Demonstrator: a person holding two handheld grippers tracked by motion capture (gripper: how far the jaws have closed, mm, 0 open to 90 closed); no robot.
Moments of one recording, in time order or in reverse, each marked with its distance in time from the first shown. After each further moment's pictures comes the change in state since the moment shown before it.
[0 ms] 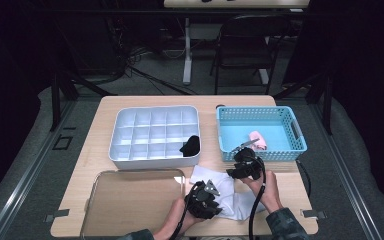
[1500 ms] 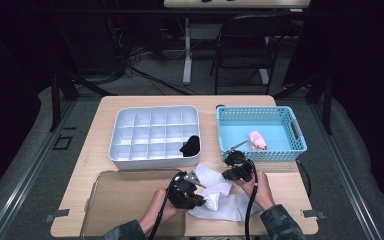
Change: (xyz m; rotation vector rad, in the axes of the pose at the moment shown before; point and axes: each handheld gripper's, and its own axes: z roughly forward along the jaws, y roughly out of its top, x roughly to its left) left arm 0.029 -0.011 -0.050 -0.004 -0.031 0.005; right arm 0.015 0.006 0.017 0.104 0.062 -0.046
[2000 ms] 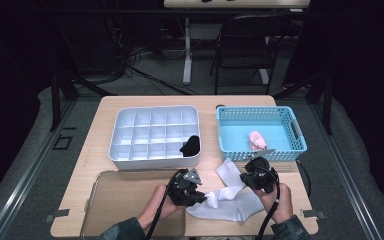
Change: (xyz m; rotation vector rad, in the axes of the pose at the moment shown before) left arm 0.006 0.007 -0.002 -0.002 -0.010 0.097; right arm 0.015 -0.045 -0.069 -0.152 -0.140 0.108
